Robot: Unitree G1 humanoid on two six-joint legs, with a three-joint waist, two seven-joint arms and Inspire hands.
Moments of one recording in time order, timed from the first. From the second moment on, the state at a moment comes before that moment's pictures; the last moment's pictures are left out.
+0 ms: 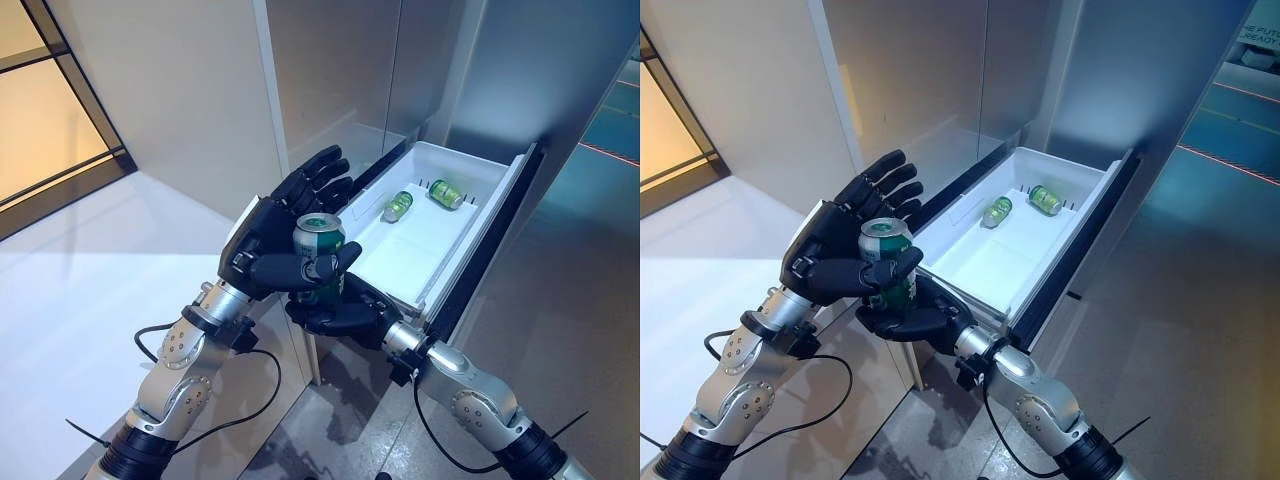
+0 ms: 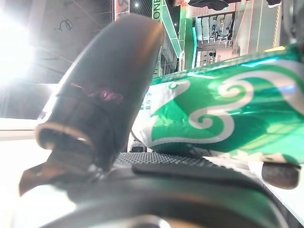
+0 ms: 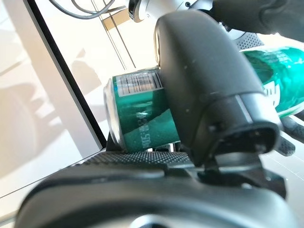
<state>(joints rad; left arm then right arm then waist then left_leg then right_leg) -0.13 0.55 -0.21 -0.31 -0.80 -0.18 -0.24 -0.19 -0.44 0.51 -0.22 0.85 0.21 0.10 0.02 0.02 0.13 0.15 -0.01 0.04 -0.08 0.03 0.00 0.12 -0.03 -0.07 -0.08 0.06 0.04</state>
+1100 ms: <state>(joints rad) -0.14 0.52 -0.21 -0.10 -0.77 0.11 -0.27 -0.49 -0.64 0.23 0.24 0.35 0.10 -0.28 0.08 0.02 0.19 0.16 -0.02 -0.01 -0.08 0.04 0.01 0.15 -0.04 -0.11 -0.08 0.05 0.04</state>
